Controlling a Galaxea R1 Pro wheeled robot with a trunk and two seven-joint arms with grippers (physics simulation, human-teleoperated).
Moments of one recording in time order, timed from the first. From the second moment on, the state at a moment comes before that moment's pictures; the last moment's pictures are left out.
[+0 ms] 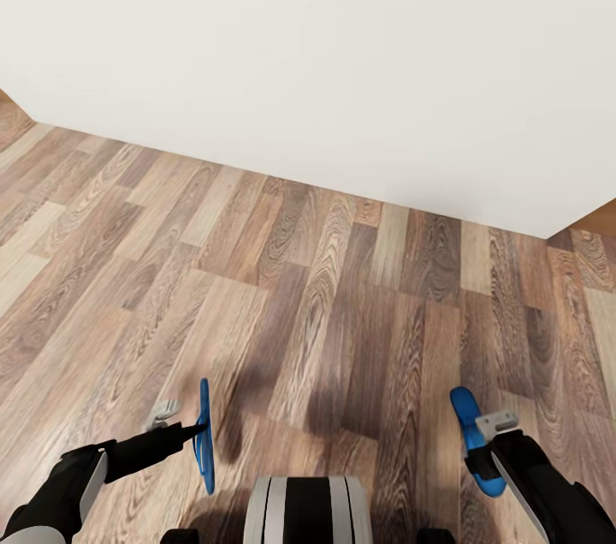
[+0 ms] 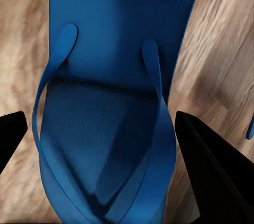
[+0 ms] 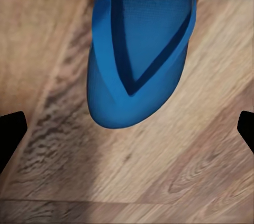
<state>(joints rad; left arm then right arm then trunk) -0.49 0.17 0.42 -0.64 -0.07 0.50 -0.97 -0.38 -0.30 0.12 -0.96 0.04 0.81 0.02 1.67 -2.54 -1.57</state>
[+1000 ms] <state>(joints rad) -0.49 0.17 0.43 -0.64 -0.06 0.50 -0.98 -0.38 -0.30 0.12 -0.96 0.04 0.81 0.02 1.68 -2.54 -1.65</state>
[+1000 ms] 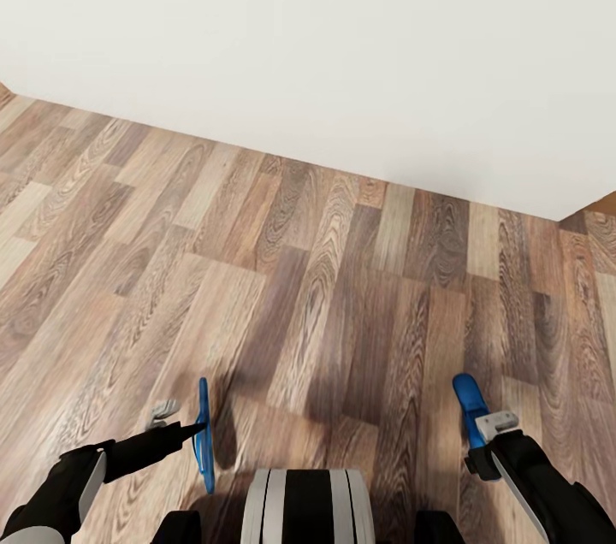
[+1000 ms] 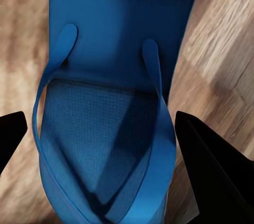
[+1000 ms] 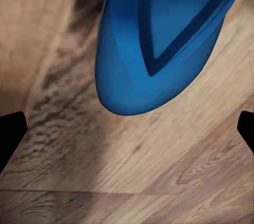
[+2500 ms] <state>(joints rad) -0.49 0.17 0.43 -0.64 -0.07 0.49 -0.97 -0.38 -0.30 0.12 -0.96 0.04 0.80 0.02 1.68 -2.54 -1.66</state>
